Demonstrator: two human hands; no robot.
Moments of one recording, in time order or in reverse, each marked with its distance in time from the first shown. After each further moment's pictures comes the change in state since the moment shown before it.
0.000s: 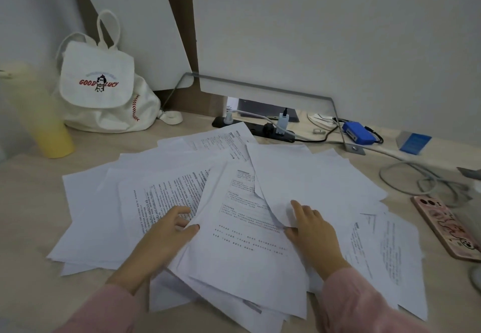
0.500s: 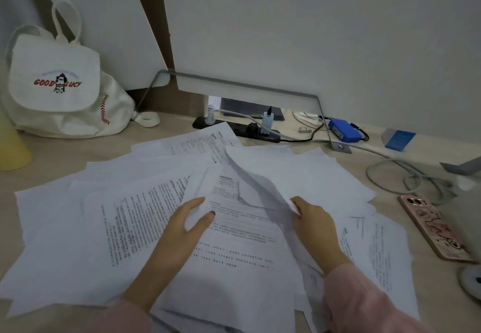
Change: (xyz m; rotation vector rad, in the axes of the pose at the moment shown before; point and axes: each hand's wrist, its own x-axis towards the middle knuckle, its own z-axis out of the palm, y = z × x) left_hand 0.014 0.044 0.046 -0.204 0.000 0.124; right_hand 0.027 0.020 -0.020 0.261 0.112 0.154
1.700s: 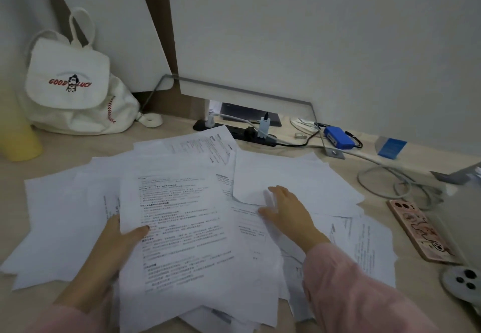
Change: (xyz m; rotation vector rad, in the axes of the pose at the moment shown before) left_hand -0.017 -0.047 -0.062 -0.238 0.190 -0.156; right_hand 0.013 -0.009 0.005 0.084 -0.208 -0.109
